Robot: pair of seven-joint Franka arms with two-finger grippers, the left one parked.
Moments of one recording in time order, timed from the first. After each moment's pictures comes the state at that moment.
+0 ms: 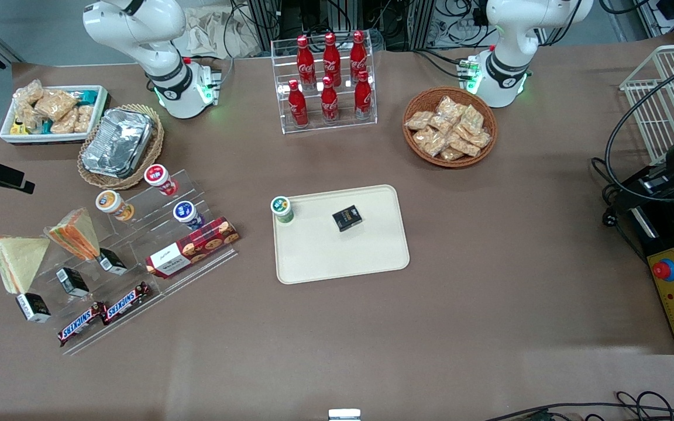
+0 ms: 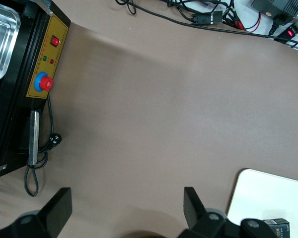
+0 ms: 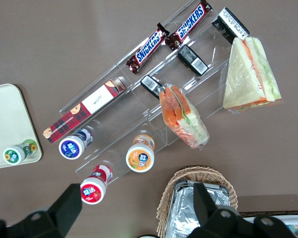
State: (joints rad) arm 0.06 0.04 -0.28 -1.55 0.09 1.49 -0.10
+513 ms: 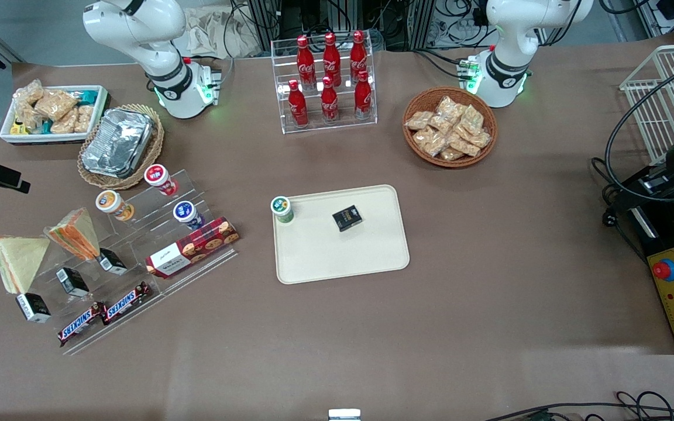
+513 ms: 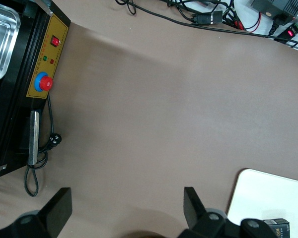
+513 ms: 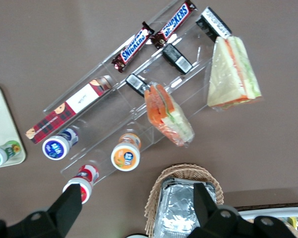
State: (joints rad) arm 0.06 0.04 -0.28 -1.55 0.02 1.49 -0.10
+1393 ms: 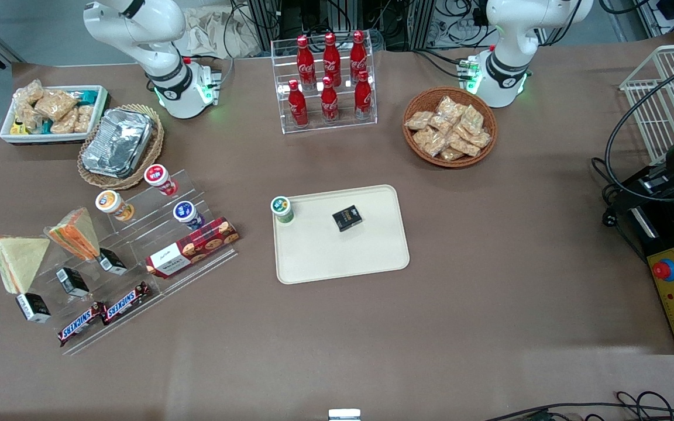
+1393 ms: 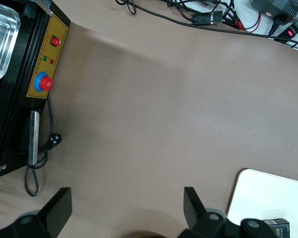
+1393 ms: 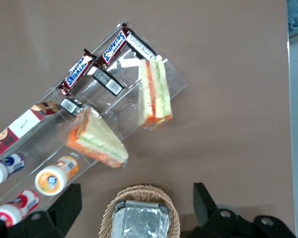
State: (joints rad) arm -0.06 0.13 -0.47 -1.52 0.10 1.62 -0.38
